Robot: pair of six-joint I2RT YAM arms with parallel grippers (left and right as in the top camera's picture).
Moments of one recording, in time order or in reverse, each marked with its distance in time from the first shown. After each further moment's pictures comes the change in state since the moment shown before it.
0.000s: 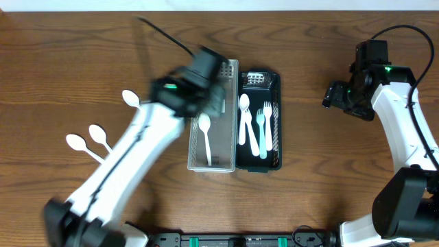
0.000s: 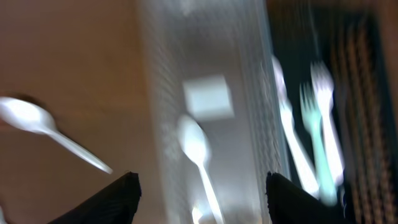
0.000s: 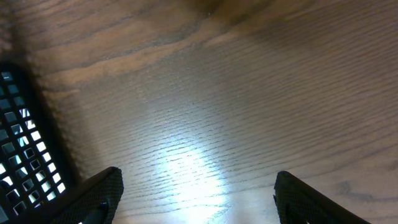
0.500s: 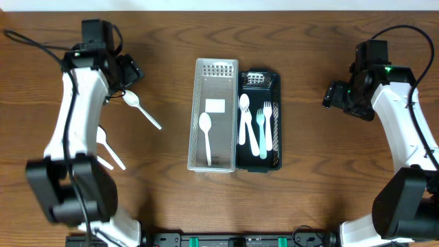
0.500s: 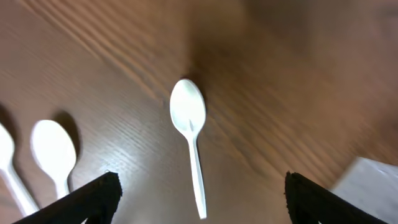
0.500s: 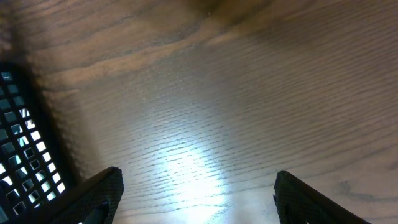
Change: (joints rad) left arm 0.599 0.255 0.034 0.049 0.098 -0.253; right arm 0.000 0.000 0.000 0.000 0.000 0.000
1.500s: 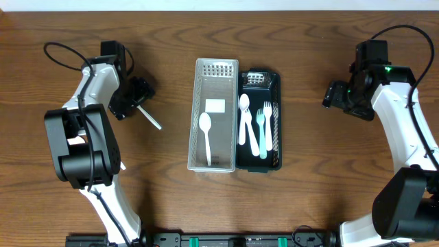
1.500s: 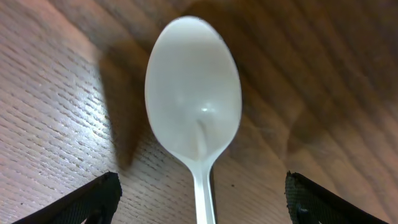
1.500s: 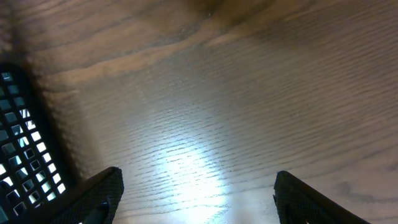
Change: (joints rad) left arm 0.018 0.275 -0.035 0.051 0.109 -0.019; right arm 0.000 0.000 0.000 0.002 0.000 0.000
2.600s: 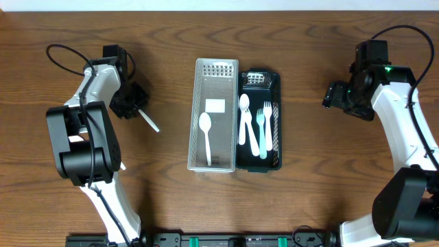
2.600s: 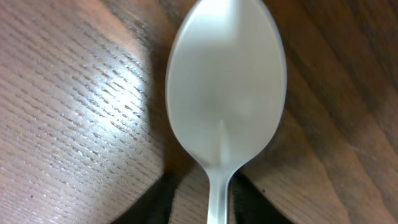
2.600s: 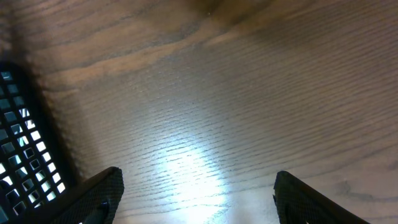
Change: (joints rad) left arm 0.000 0.029 -0.001 -0.039 -0.026 -0.018; right arm 0.000 0.000 0.000 -0.002 0.000 0.000
